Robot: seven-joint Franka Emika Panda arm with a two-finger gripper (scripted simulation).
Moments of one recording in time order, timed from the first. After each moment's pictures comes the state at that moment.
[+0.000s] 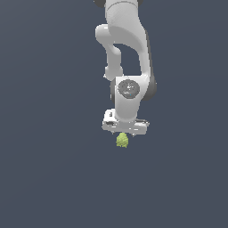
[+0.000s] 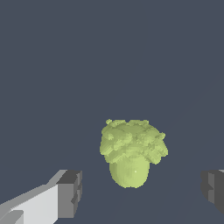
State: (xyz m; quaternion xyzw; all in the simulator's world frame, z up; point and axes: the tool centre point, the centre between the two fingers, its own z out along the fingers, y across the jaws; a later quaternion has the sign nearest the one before) arm 0.019 0.046 0.093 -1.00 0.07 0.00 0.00
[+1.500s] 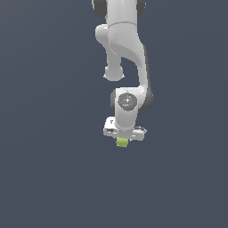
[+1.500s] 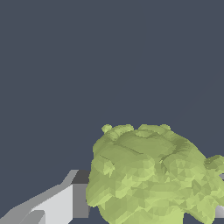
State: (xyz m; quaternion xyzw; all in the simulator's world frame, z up) arm 0.020 0.047 0.038 -1.00 0.08 0.00 0.00
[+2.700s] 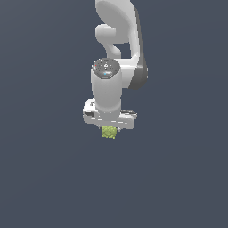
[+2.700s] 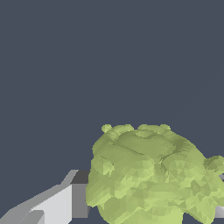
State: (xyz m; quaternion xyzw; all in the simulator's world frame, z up) arm 0.034 -0.020 0.169 -1.00 0.08 0.00 0.00
